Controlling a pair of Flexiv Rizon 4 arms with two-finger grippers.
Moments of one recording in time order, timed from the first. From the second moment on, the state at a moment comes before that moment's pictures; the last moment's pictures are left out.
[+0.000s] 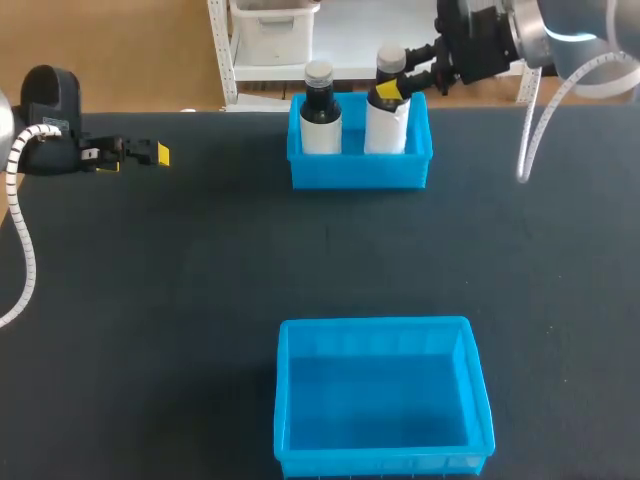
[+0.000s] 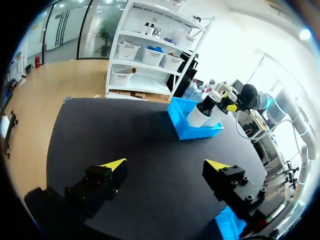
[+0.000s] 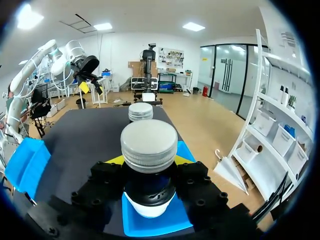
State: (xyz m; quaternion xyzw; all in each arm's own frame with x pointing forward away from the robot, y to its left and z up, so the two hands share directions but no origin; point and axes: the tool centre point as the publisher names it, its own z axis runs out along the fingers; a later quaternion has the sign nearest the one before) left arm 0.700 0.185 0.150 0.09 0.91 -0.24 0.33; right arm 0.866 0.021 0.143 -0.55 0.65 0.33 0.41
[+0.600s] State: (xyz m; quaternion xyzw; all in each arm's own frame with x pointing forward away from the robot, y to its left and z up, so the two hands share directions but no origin) left arm 0.700 0.185 0.150 0.09 0.91 -0.24 0.33; right arm 0.866 0.020 0.133 -0.56 0.65 0.32 0.40
